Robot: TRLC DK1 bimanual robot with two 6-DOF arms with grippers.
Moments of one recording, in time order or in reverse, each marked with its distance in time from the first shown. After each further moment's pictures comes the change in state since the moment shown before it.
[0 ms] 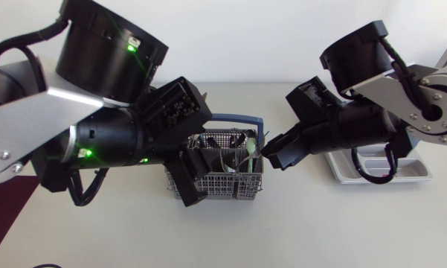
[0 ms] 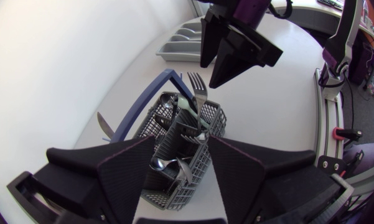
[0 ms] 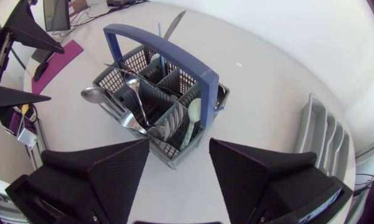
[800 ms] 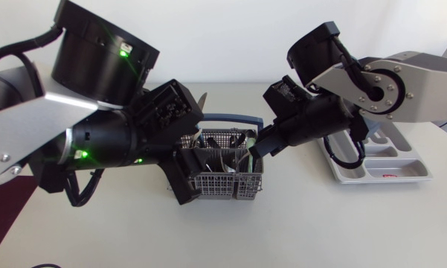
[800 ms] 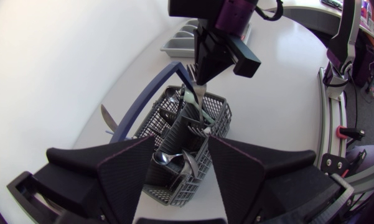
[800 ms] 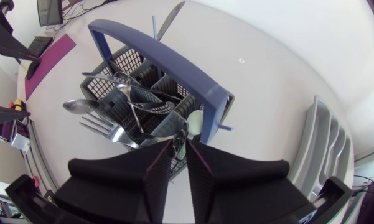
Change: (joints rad) left arm 0.031 -0.017 -0.031 0.012 0.002 0.002; right arm 0.026 0.173 0.117 -0.011 0.041 0.007
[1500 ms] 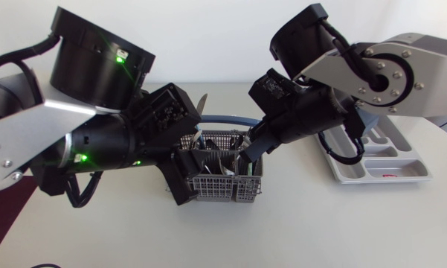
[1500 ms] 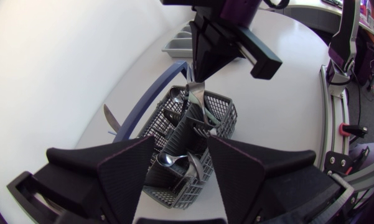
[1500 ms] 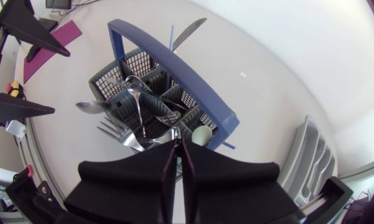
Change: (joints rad) left arm 0.014 -0.012 -0.029 0.034 0.003 0.026; right arm 0.113 -0.013 0.074 -0.075 0.107 -0.047
